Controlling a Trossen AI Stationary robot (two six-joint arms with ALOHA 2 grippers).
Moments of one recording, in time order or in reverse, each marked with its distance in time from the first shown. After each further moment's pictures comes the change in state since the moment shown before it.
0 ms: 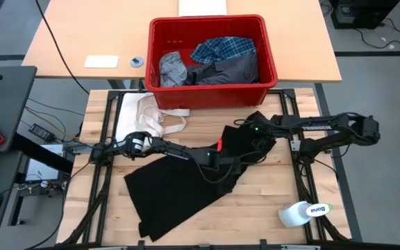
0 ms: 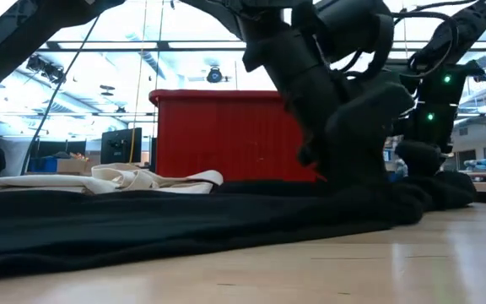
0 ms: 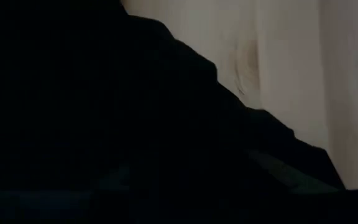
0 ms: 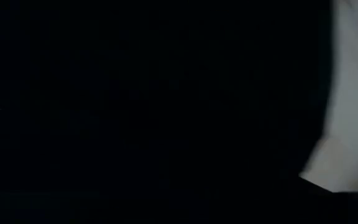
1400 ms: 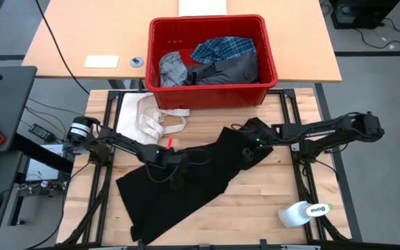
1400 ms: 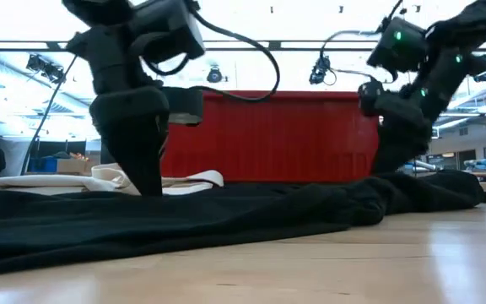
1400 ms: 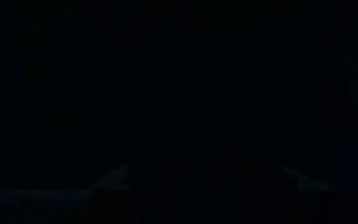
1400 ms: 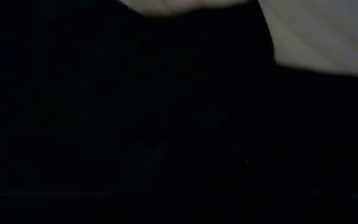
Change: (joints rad) left arm -0.061 -0.686 -1.032 0.160 -0.047 -0.405; right arm 0.244 -0.040 -0.039 0.342 -0.171 0.167
